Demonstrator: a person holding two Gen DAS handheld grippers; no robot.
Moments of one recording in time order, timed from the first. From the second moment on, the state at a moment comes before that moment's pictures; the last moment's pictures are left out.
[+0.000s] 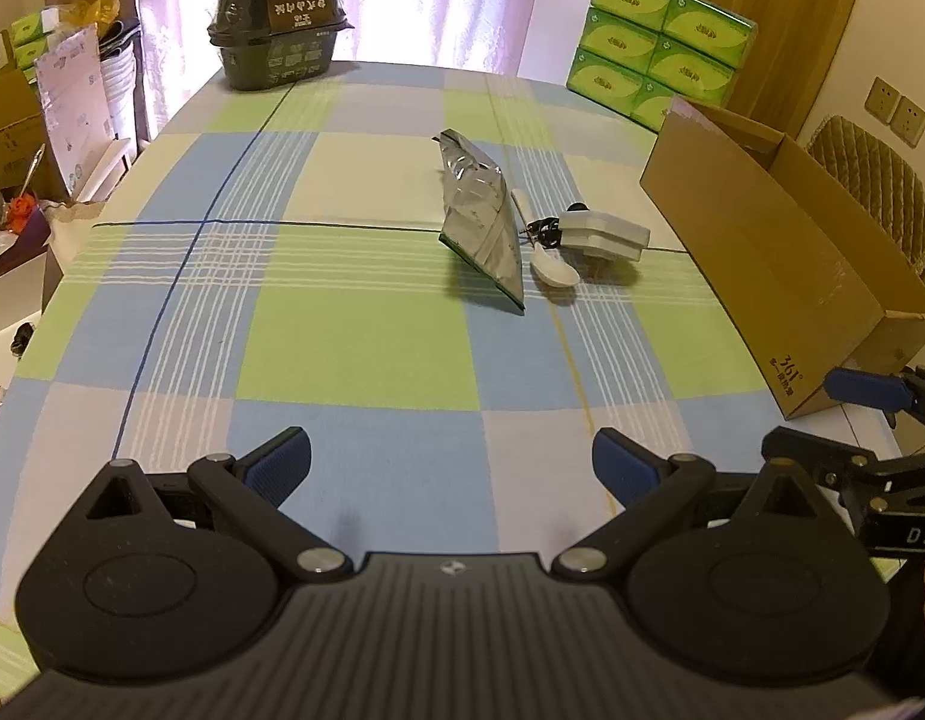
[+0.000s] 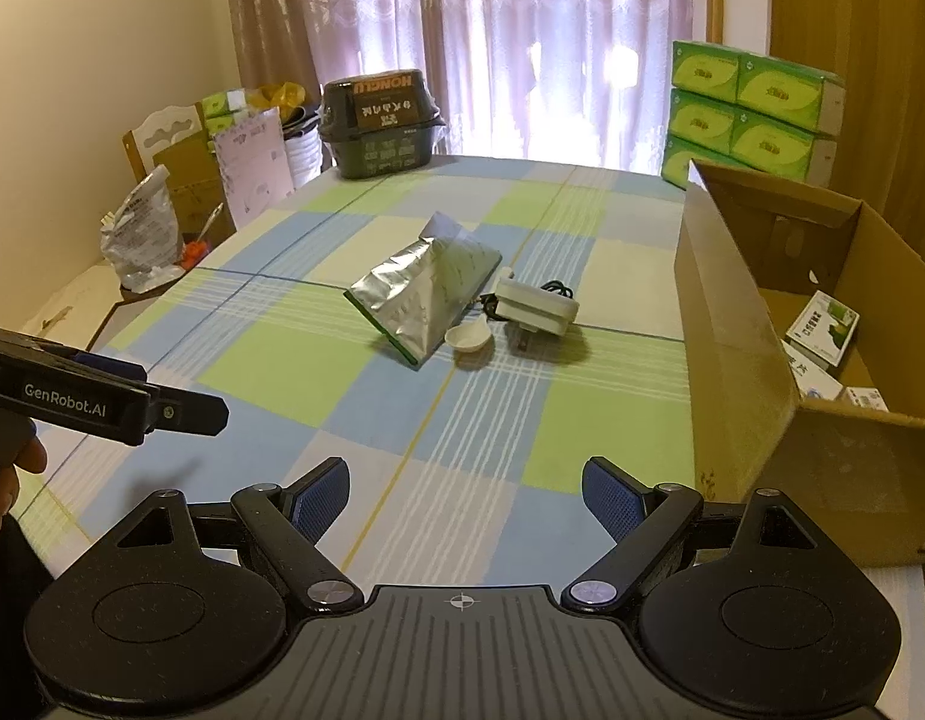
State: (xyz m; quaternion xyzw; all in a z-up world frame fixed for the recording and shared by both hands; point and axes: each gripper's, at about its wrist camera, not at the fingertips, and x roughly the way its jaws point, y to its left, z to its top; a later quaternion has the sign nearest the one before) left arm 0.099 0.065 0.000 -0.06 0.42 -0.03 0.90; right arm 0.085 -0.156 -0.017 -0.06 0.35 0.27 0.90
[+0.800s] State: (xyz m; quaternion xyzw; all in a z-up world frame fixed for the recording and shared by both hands) left arm 0.228 0.067 -0.015 -0.02 0.42 -0.08 0.91; right arm 0.212 -0.123 -0.049 -0.06 0.35 0.24 0.90
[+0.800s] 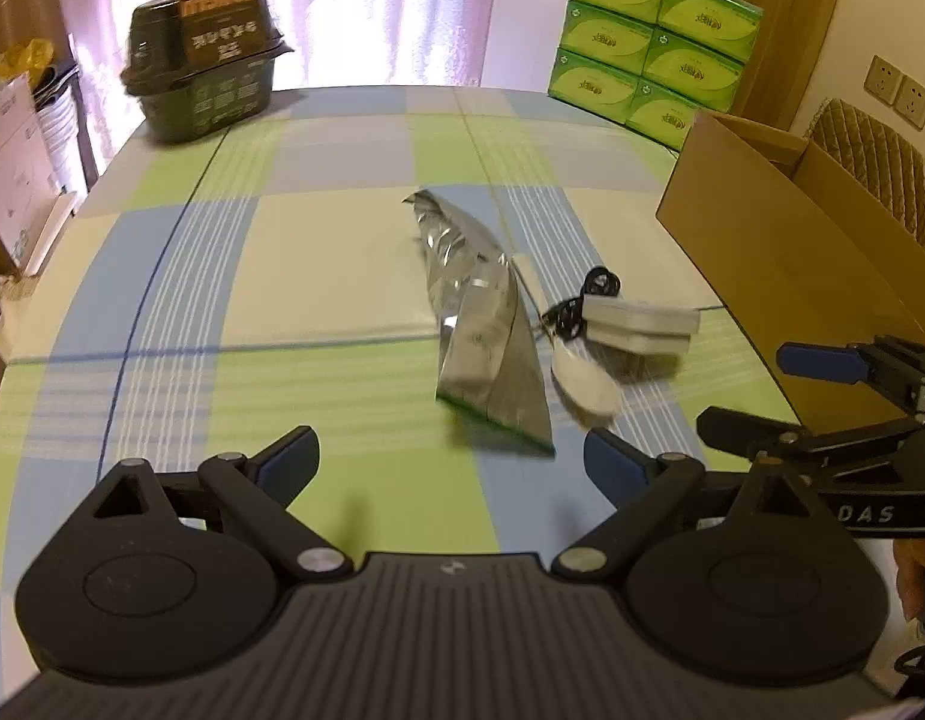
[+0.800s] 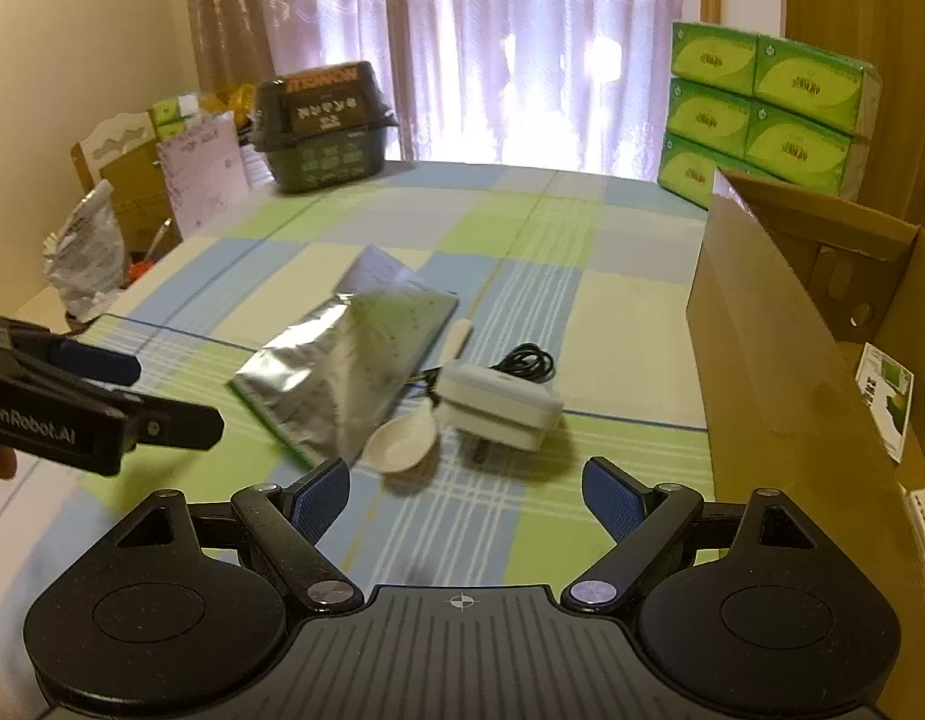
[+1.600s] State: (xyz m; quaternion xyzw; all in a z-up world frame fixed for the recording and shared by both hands) left arm 0.312 0.061 -0.048 -0.03 0.43 -0.13 0.89; right arm 0.281 -0.124 -0.078 0.02 0.37 0.21 0.90
